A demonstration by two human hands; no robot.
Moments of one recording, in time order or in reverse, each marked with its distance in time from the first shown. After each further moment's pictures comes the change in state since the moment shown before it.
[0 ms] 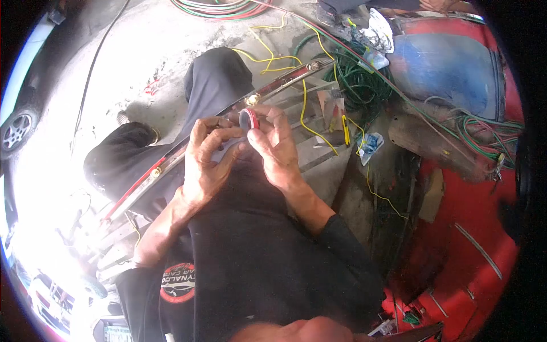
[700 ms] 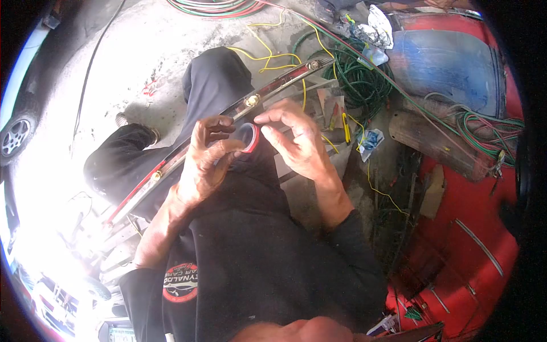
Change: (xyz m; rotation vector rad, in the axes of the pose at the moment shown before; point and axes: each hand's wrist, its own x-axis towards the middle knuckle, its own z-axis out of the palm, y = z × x) left_hand 0.007 -0.013 -0.005 -0.038 -0.120 0.180; right_hand 0.023 -0.060 -0.031 -0.942 -0.250 -0.354
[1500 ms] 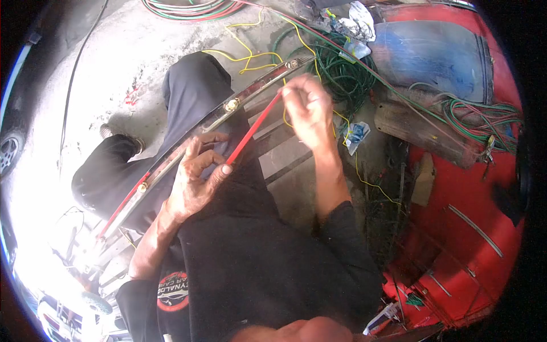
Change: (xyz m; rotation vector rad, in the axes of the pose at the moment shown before) left_hand 0.000 0.015 -0.003 -0.135 -0.187 -0.224; right_hand 0.014 0.049 -0.042 -0.200 0.332 0.138
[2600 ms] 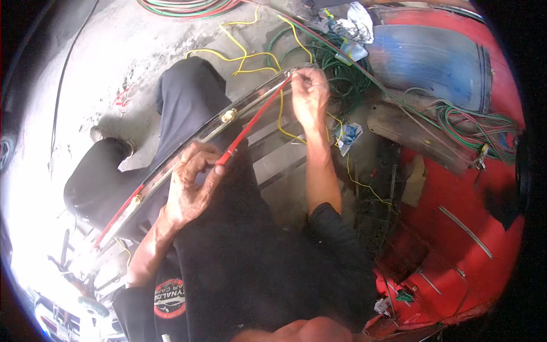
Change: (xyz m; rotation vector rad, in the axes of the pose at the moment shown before) left_hand 0.020 -0.011 0.001 -0.077 0.088 -0.015; right_hand 0.041 0.081 0.015 -0.218 0.219 0.193
